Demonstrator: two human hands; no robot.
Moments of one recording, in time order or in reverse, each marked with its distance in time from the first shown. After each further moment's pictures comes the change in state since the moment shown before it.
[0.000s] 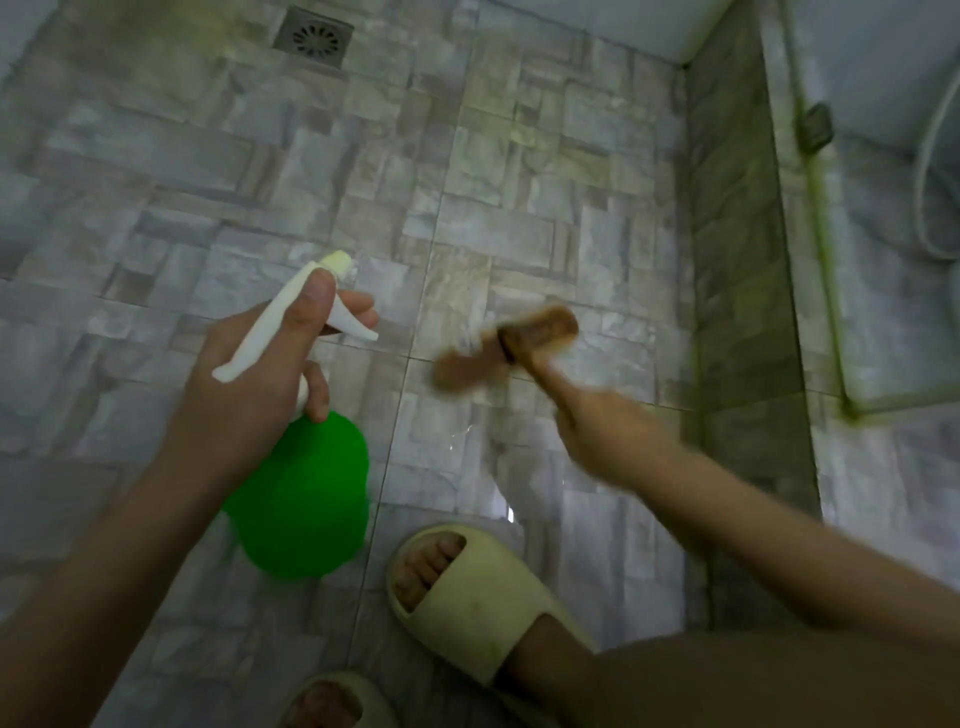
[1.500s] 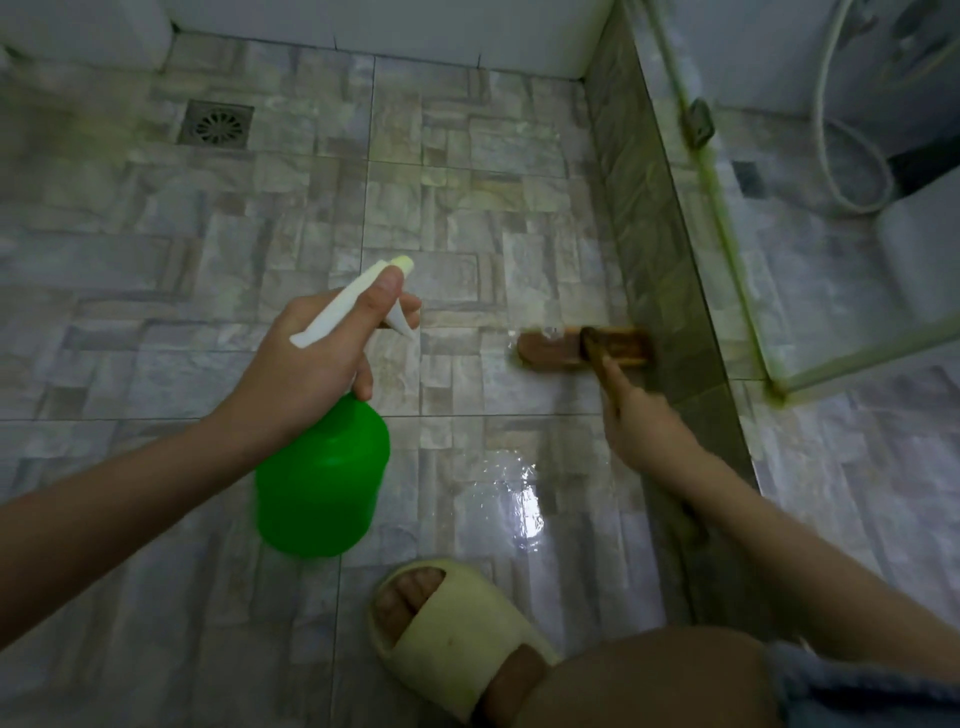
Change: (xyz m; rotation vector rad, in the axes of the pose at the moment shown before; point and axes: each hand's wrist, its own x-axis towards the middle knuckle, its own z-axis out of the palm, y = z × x) left_hand 0.052 0.062 0.084 0.139 -0.304 0.039; right_hand 0.005 0.111 0.005 0.285 0.179 0.385
